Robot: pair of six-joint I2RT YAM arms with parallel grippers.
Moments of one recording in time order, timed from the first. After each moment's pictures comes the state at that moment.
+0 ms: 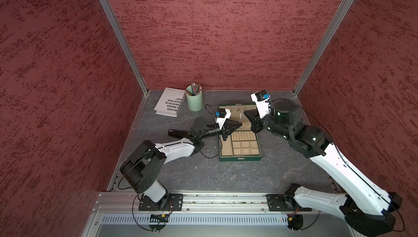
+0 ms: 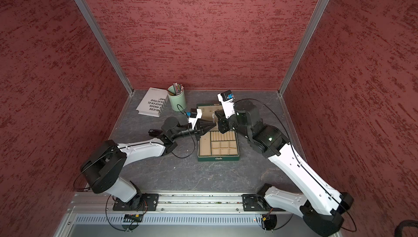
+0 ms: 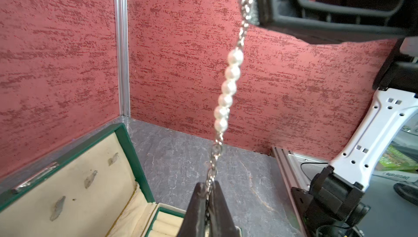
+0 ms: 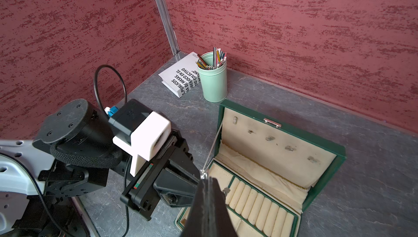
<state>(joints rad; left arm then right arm) -0.70 1.59 0.79 0.94 0.65 -0.24 0.72 1.10 1.36 -0.66 0.02 0.16</state>
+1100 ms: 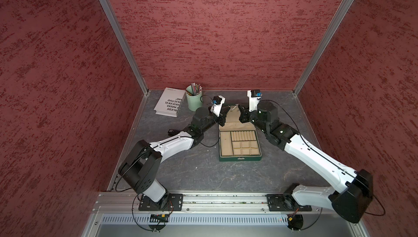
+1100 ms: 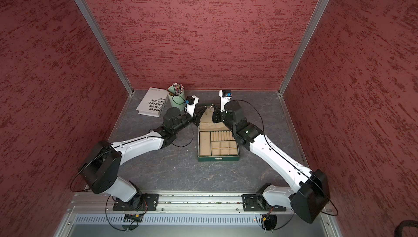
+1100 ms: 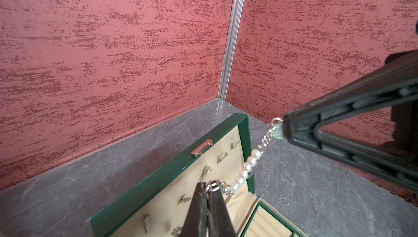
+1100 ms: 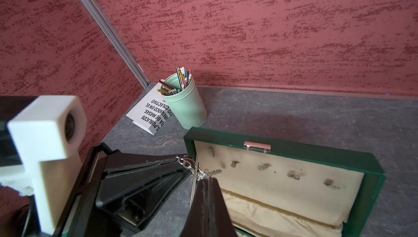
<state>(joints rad) -0.64 1.59 0.95 0.60 0.18 -0.11 0.62 1.26 1.09 -0.12 0.13 0.36</state>
